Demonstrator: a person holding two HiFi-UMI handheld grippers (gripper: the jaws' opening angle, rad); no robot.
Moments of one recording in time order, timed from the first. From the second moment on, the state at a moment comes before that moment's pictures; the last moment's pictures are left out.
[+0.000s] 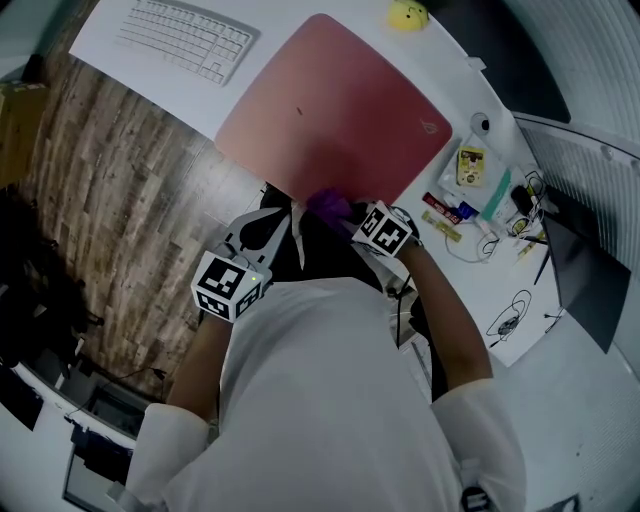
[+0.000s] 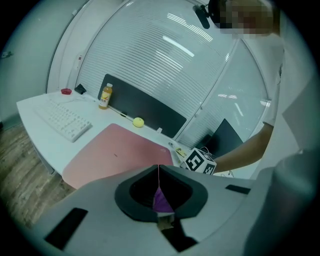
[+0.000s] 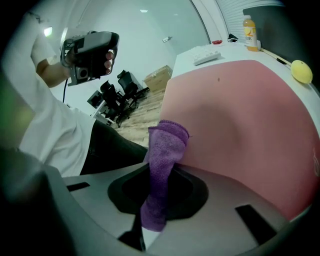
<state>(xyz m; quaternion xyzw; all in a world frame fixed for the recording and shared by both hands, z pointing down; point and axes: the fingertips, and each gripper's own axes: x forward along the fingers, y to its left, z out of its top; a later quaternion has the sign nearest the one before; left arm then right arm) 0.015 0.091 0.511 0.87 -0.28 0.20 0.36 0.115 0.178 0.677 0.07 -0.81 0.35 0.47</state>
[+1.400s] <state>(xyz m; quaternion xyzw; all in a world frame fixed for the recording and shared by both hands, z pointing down) 0.034 0.041 0.528 0.87 -0.25 0.21 0.37 0.251 0.070 0.696 0.14 -0.75 0.26 0.59</state>
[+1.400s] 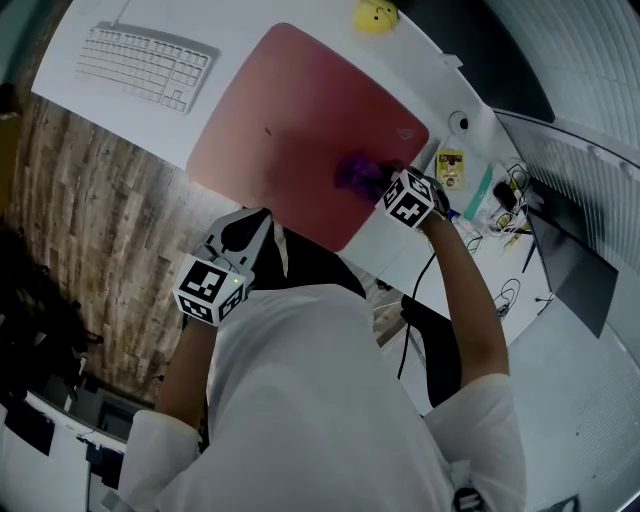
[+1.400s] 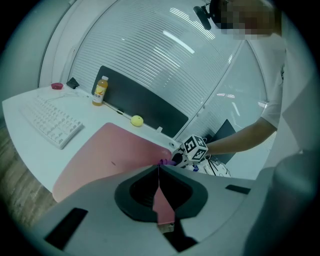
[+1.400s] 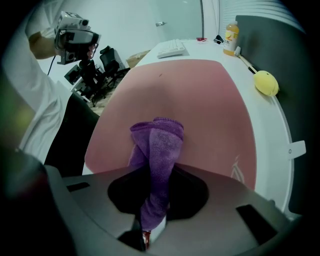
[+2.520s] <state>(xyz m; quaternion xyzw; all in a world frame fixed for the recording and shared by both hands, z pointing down) 0.036 0.029 0.539 0.87 -0.22 0.23 0.37 0.330 -0.019 0.700 0.21 -0.71 0.22 0.64</state>
